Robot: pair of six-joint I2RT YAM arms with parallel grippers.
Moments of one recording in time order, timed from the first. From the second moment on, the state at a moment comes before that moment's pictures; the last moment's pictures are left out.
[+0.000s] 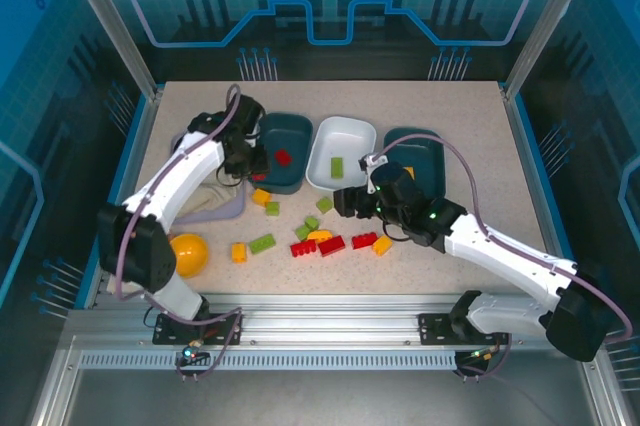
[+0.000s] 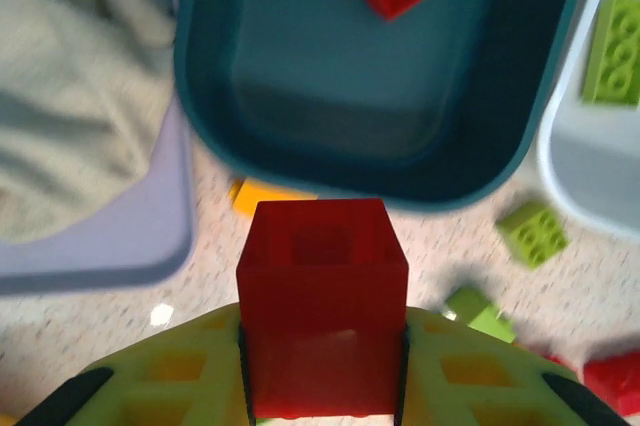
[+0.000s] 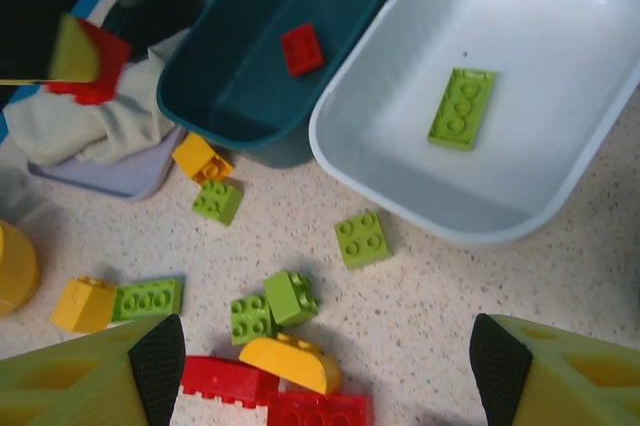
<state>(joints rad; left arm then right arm) -0.29 1.65 1.48 -1.08 0.01 -0.48 0.78 1.17 0.87 -0.33 0.11 0.51</state>
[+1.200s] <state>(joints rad) -0.47 1.31 1.22 -0.73 0.24 -0.67 0.62 1.19 0.75 -0.77 0.17 1.18</state>
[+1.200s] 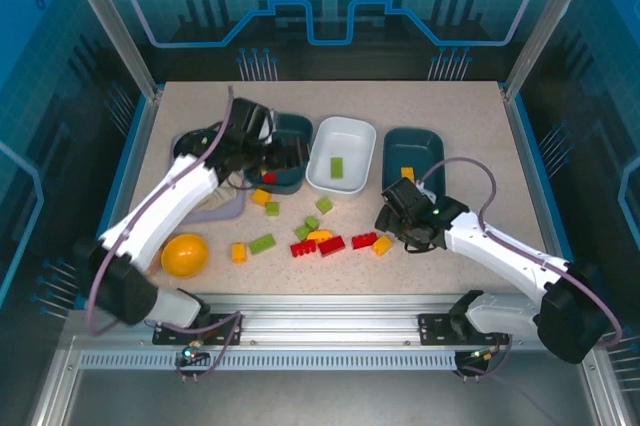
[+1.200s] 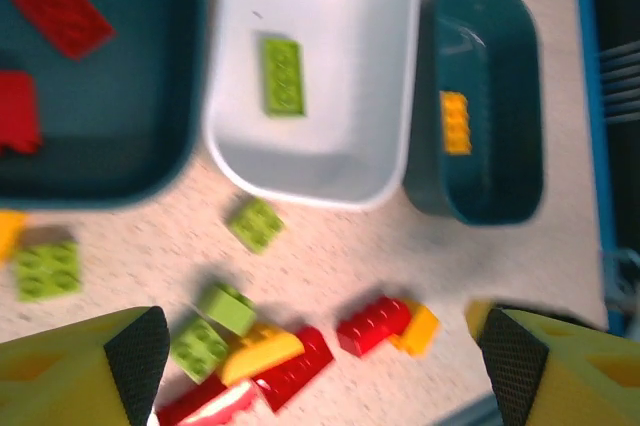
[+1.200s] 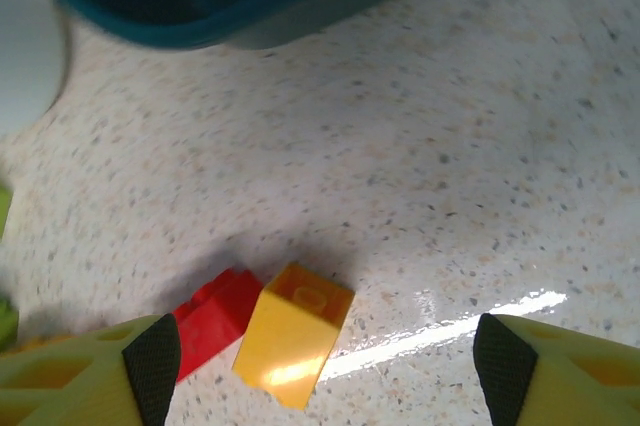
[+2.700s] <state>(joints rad) -0.54 1.12 1.03 -0.63 0.30 -0.82 0.59 1.29 1.00 -0.87 0.23 1.27</state>
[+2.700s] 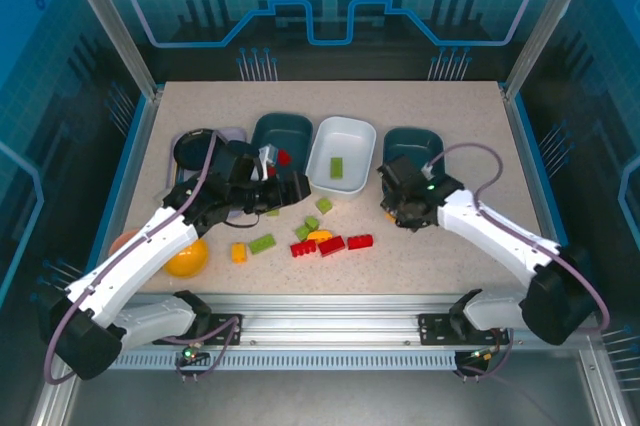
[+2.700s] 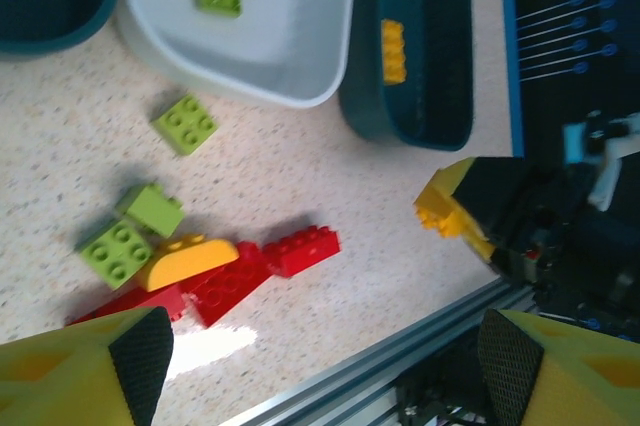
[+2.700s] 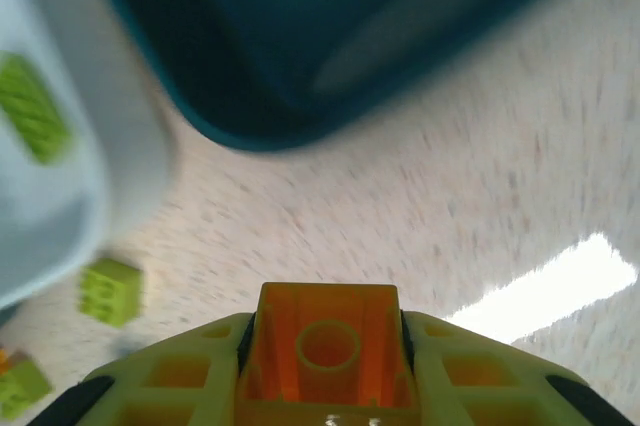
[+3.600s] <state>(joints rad) -0.59 1.26 1.15 -0.59 0.30 -0.83 0.25 1.86 1.30 -0.88 0.24 0.56</state>
